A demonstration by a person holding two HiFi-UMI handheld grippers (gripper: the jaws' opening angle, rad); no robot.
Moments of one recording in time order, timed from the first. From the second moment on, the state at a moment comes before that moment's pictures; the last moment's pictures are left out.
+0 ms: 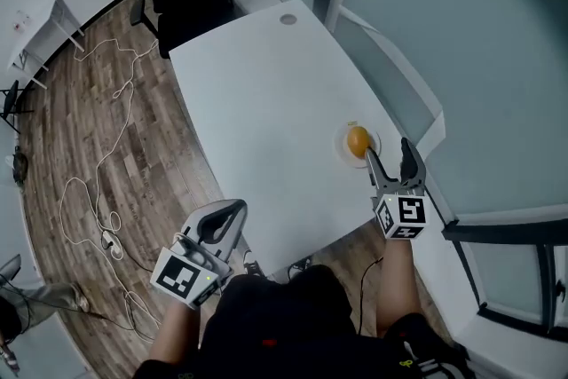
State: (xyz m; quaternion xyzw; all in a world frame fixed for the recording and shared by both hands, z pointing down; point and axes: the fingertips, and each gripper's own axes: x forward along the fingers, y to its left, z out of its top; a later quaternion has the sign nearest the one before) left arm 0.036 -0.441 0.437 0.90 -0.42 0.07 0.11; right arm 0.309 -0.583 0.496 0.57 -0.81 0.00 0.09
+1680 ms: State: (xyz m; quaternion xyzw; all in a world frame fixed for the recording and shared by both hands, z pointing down) left arm 0.044 -0.373 0.327 0.95 -0.30 -0.04 0.00; right arm 0.230 -0.379 0.318 0.56 -0.82 -0.11 0.02
